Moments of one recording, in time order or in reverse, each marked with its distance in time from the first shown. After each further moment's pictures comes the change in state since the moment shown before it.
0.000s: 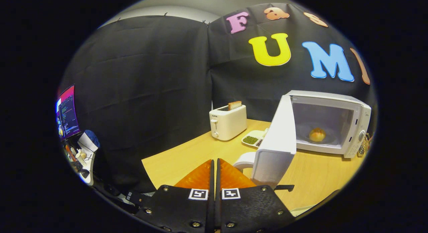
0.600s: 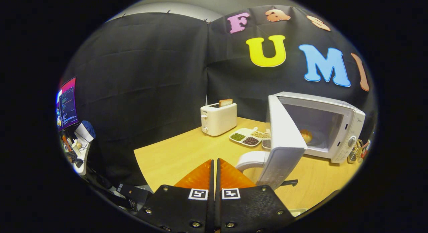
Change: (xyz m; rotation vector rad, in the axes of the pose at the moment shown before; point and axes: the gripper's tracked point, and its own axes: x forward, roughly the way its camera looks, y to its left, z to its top) arm -0.030 -0.046 -0.010 -0.025 0.023 -0.040
